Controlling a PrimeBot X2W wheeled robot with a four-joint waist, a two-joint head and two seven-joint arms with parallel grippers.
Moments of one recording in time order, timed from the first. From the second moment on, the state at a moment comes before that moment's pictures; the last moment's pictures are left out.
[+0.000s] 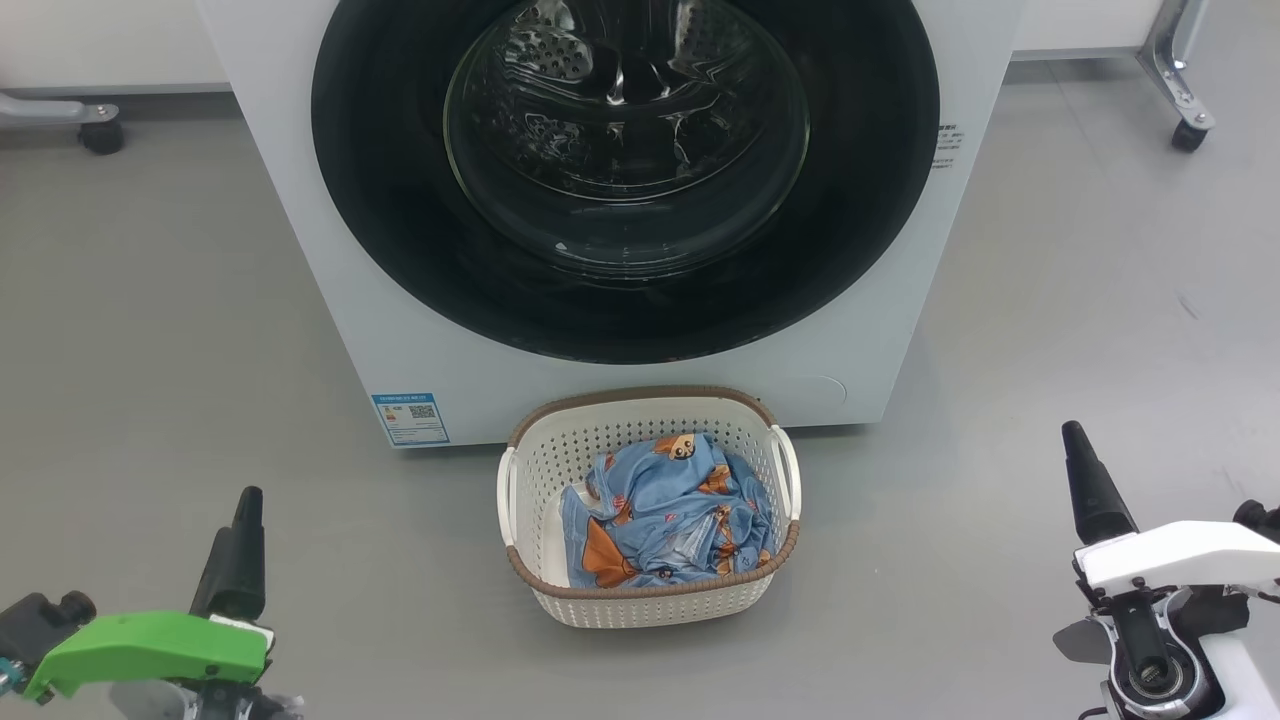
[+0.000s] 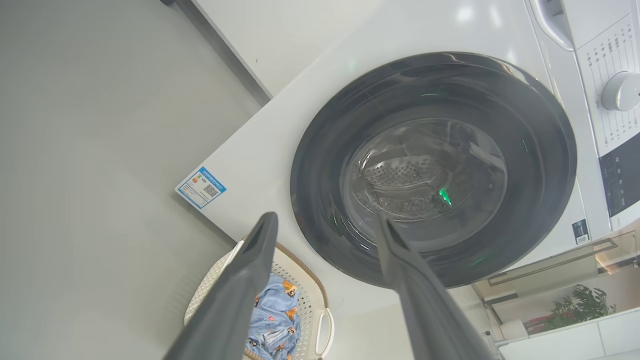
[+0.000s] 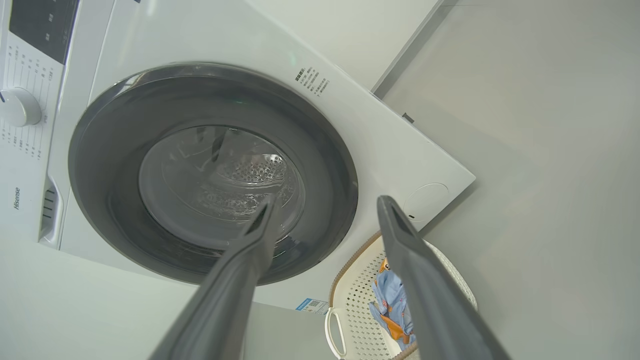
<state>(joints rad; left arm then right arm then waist) -0.06 0.15 -0.09 0.26 -1.26 -0.13 -0.04 -0.08 -0.15 0.06 0.28 1.17 0.08 -0.05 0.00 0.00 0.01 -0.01</state>
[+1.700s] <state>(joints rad) -0.09 0.26 -0.20 0.26 -0.70 -0.11 -0.19 -0.14 -0.23 0.21 0.28 0.61 -0.02 -0.19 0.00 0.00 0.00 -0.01</state>
